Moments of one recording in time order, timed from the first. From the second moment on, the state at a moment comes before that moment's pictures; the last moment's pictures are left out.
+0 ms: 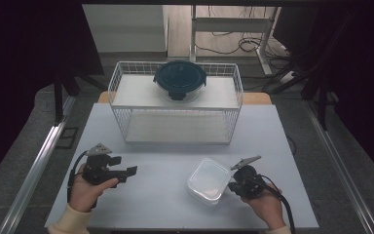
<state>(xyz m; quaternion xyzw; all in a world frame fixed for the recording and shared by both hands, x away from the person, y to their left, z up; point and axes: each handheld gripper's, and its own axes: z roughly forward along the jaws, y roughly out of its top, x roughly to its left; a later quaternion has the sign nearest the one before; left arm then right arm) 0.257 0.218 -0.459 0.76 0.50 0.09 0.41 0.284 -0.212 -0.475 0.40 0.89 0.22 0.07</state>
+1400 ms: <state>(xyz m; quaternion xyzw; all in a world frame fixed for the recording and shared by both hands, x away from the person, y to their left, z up) 0.260 0.219 -0.465 0.76 0.50 0.09 0.41 0.317 -0.136 -0.479 0.35 0.90 0.25 0.08</state>
